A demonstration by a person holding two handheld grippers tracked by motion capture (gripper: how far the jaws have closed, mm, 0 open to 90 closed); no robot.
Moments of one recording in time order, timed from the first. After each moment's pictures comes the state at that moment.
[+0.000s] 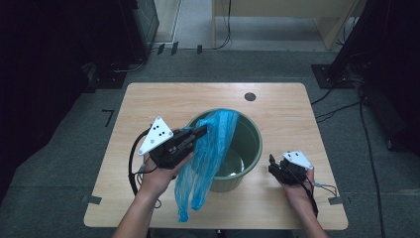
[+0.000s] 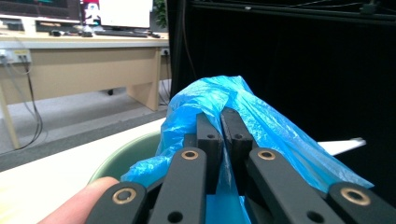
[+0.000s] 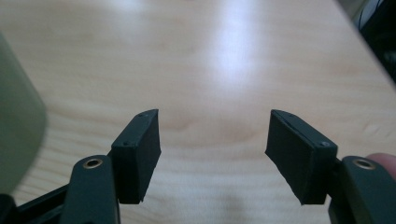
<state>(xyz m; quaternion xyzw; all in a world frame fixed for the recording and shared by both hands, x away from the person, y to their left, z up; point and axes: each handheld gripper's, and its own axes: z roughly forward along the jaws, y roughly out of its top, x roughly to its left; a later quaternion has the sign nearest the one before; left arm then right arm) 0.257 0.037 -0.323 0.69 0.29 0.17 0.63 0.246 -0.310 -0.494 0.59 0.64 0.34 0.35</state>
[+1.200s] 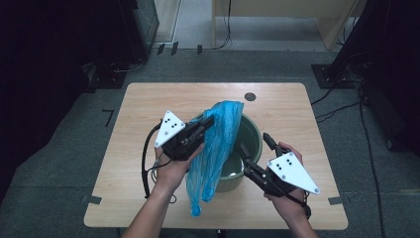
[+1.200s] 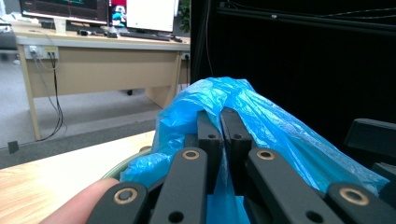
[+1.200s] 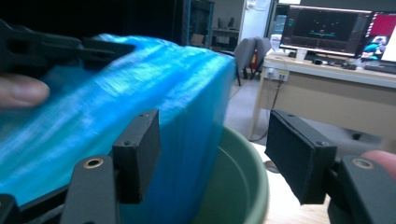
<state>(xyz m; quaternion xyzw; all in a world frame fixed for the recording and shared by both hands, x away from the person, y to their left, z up) 0.266 0.009 -0.323 0.67 0.33 0.20 0.64 0.178 -0.222 -0.341 0.42 0.62 0.54 0.39</state>
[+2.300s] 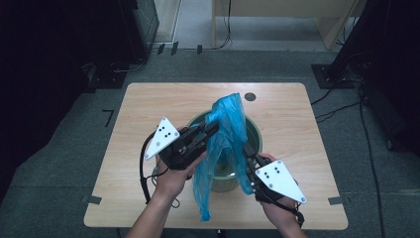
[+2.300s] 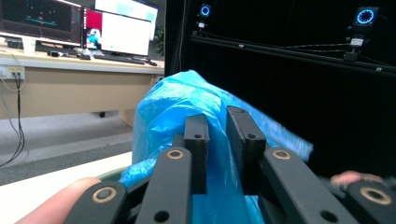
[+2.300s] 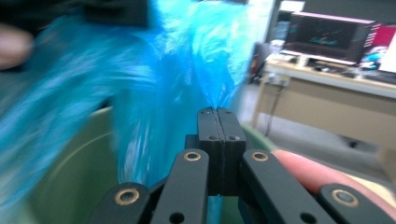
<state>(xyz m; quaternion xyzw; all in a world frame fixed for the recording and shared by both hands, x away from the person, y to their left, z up) 0.242 0.017 -0.313 0.64 0.29 0.17 0.69 0.170 -0.207 -0.349 0.40 0.62 0.53 0.42</state>
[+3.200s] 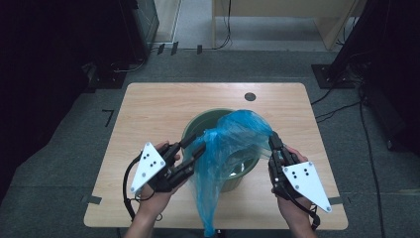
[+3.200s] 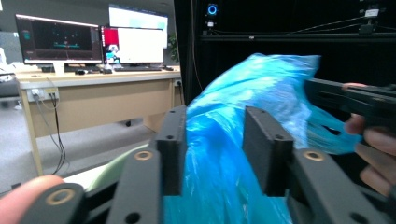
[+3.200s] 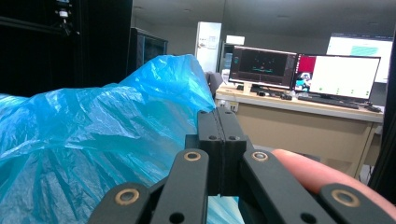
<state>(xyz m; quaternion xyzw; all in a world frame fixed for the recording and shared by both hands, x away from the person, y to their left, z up) 0.195 0.042 -0.333 0.65 0.27 0.24 0.67 0.166 -0.237 -0.338 0.43 0.53 0.54 0.50</state>
